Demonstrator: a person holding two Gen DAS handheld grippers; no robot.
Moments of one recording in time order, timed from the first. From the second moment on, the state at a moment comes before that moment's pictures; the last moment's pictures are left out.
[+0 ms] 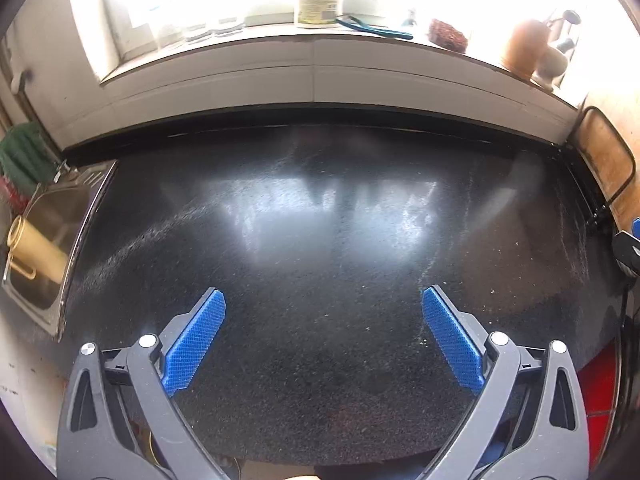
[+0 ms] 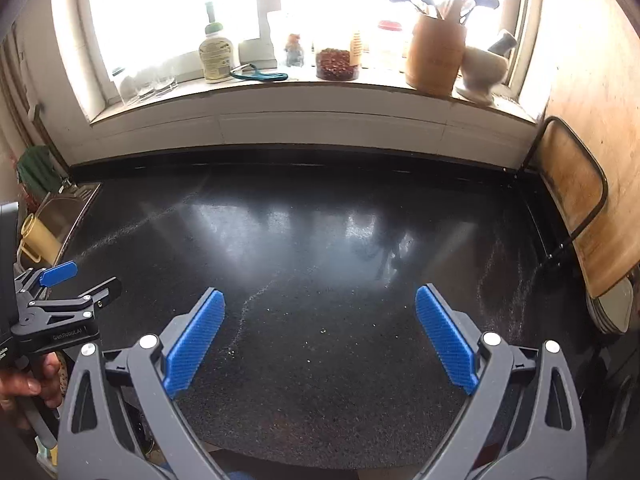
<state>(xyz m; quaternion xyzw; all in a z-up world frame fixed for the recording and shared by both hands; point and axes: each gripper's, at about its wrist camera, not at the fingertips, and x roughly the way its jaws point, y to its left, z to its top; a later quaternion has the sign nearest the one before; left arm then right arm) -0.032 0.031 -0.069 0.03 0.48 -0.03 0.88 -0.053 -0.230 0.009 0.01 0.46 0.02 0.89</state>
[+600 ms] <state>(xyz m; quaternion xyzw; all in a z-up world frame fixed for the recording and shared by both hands) -0.015 0.022 -0.074 0.03 0.49 -0.03 0.87 -0.034 -0.249 0.000 0.04 0.47 0.01 0.88</state>
